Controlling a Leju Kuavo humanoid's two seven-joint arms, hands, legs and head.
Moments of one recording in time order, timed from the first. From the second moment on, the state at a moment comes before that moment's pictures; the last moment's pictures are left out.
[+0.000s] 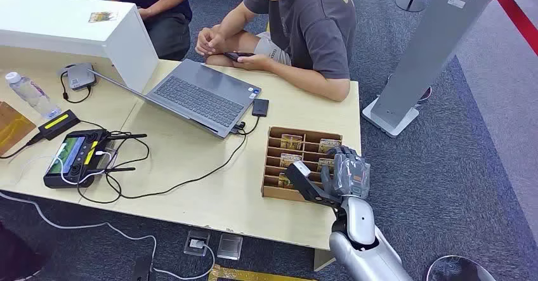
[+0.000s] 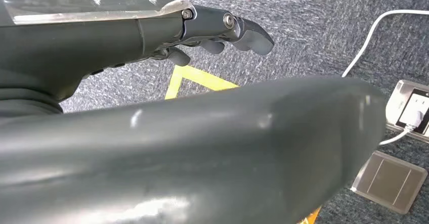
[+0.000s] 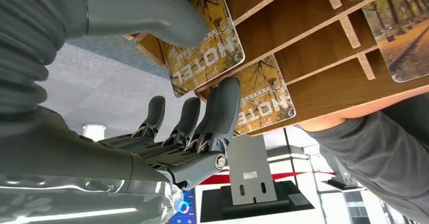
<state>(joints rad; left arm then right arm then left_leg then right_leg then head) -0.12 0.01 -0.98 -0.24 1.32 0.49 -0.19 -0.41 0.00 0.63 -1.06 1.14 -0.40 0.35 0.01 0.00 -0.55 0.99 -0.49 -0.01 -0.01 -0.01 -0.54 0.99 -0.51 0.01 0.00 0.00</state>
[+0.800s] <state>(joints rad) -0.12 0.01 -0.99 -0.24 1.30 0.47 -0.19 -0.36 -0.01 0.64 -1.13 1.27 -0.38 0.38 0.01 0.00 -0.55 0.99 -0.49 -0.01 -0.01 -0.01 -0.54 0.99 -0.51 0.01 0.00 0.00</state>
